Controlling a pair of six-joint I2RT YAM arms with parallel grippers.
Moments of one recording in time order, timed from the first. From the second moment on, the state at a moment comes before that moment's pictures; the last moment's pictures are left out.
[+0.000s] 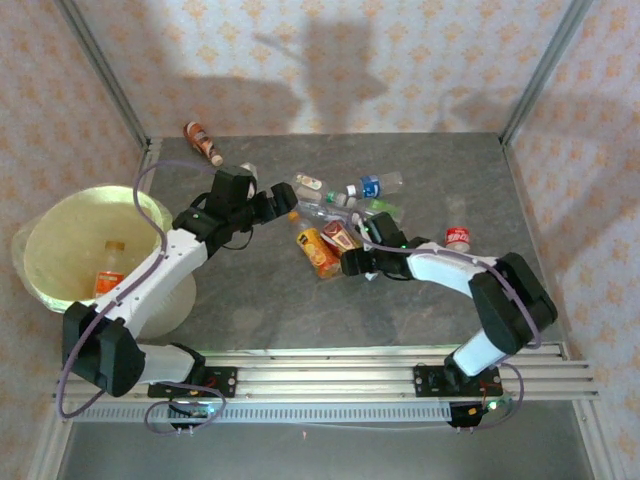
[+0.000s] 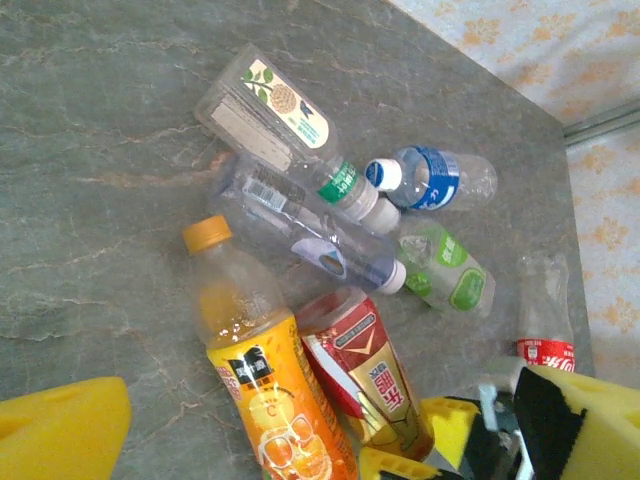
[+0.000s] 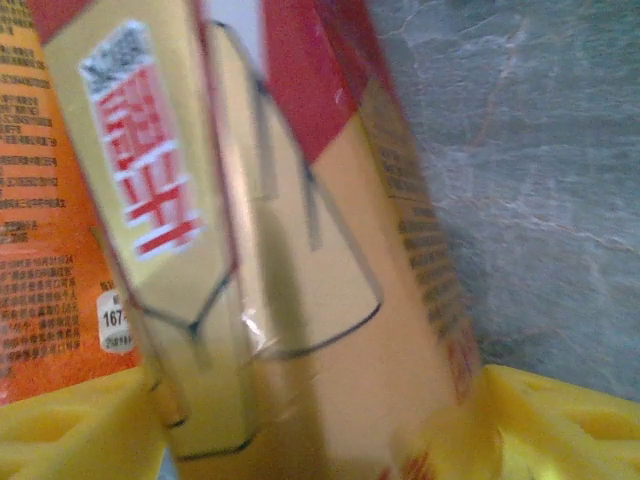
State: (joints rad) left arm -0.37 1.32 1.10 -0.46 0.10 -0.77; right arm 0.58 1.58 0.81 -0.23 -0.12 0.29
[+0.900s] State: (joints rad) left arm -0.50 1.46 1.04 -0.12 0.27 -0.85; right arm 0.61 1.29 0.76 -0.18 -0.10 0.35
